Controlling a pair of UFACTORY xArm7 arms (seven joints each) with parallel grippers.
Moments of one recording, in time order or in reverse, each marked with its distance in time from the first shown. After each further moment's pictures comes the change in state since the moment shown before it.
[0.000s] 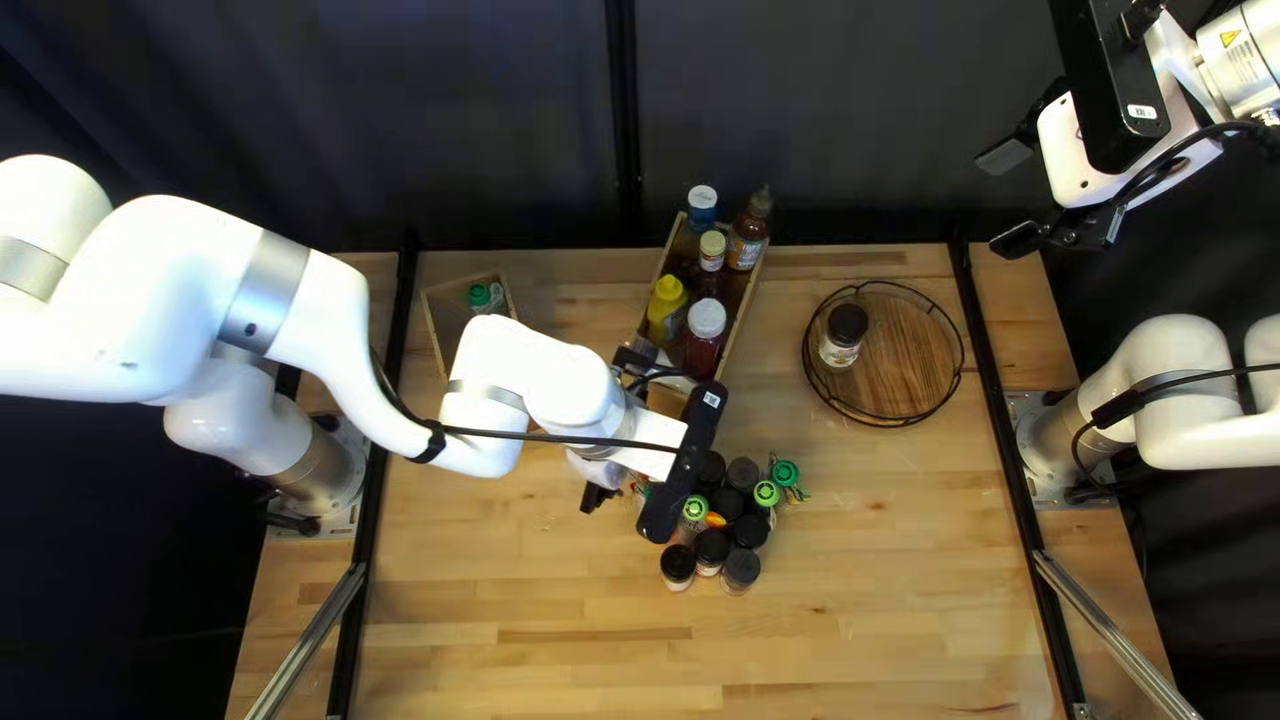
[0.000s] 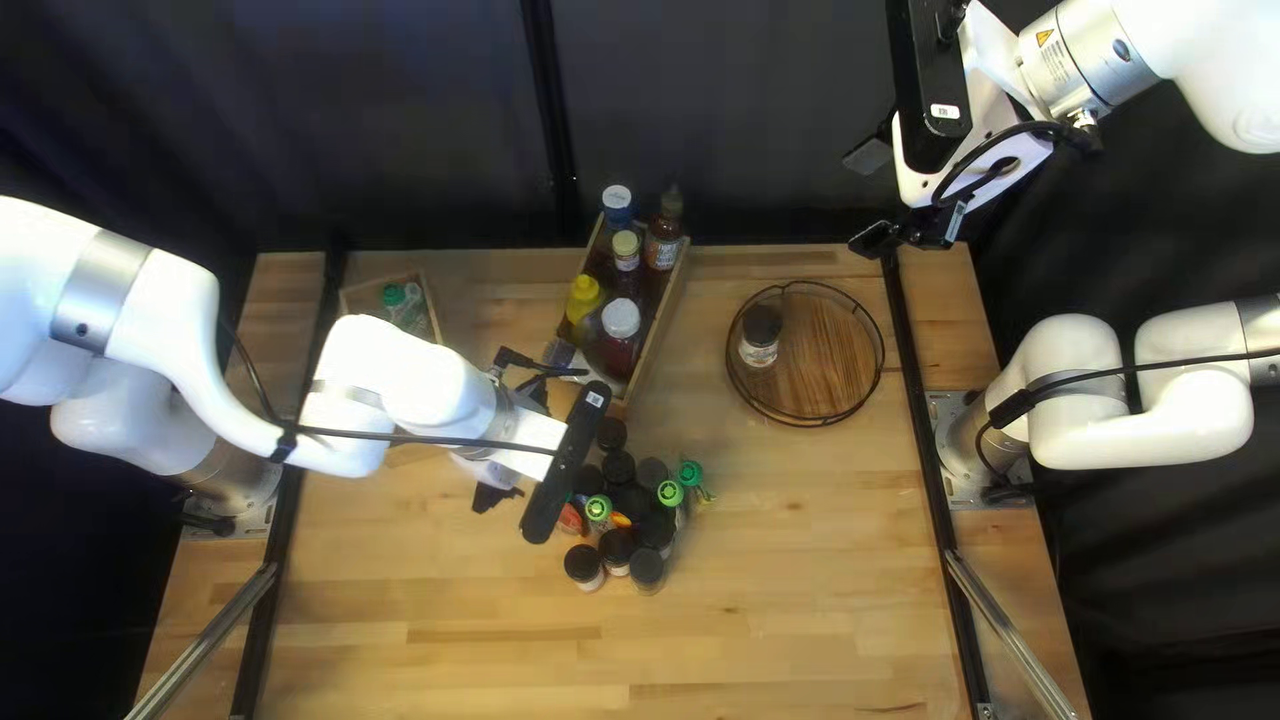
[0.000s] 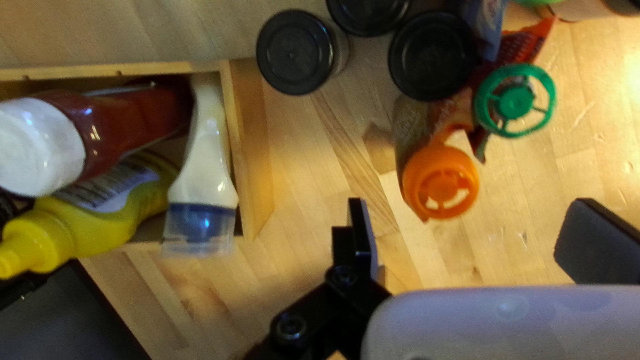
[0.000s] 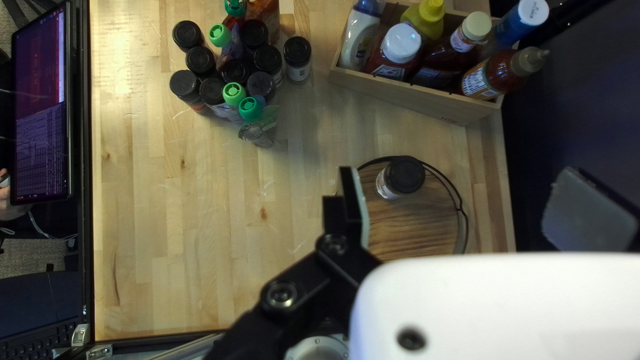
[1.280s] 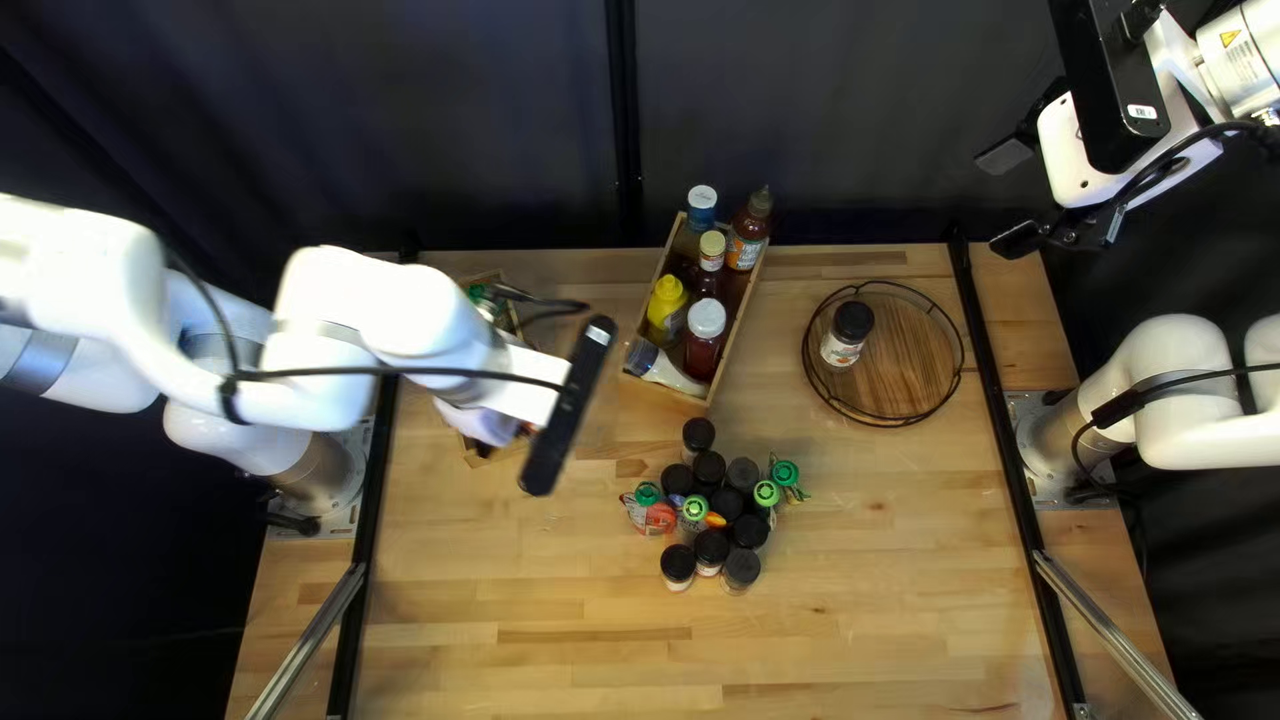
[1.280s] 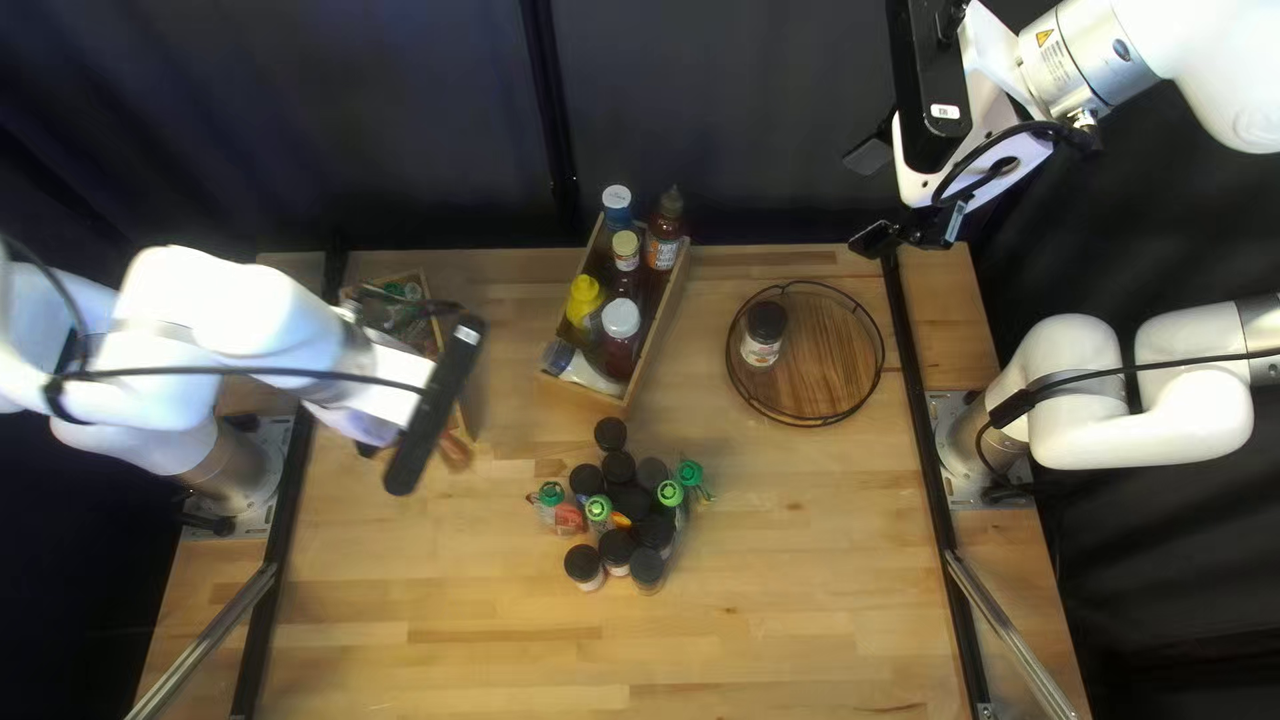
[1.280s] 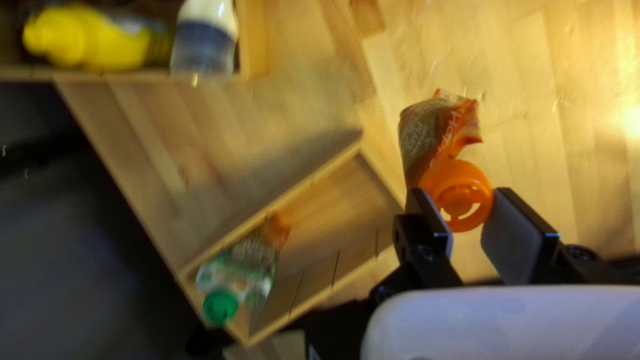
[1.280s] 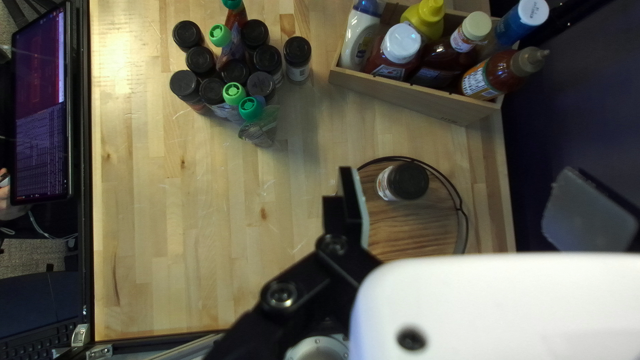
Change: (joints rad) left arm 0.016 -0.652 0.042 -0.188 -0.096 0.482 0.074; right arm 0.000 0.000 0.000 0.000 0.000 0.000 0.000
